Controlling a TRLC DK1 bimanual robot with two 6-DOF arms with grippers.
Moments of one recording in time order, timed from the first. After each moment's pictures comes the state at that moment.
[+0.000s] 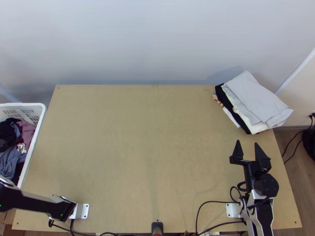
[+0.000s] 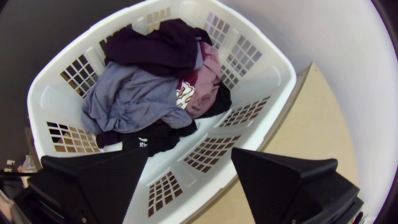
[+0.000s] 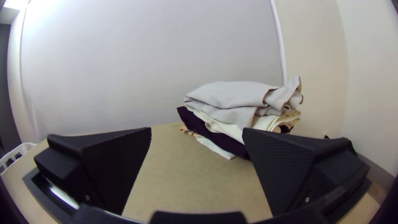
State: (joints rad) left arm 1.15 1.70 1.29 -0.65 0.22 0.23; right arm 0.01 0.01 0.01 0.02 0.09 0.18
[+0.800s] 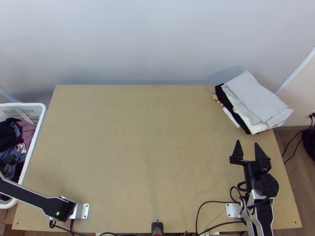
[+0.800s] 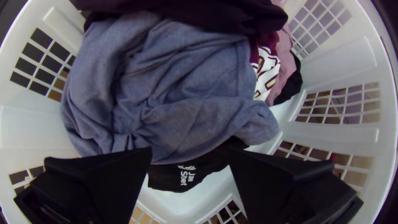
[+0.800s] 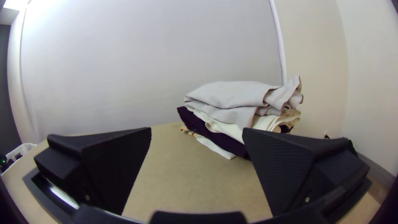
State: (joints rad) left arm 1.20 2.36 1.63 -0.45 0.07 0.42; right arm 0.01 0.01 0.01 0.02 0.09 0.18
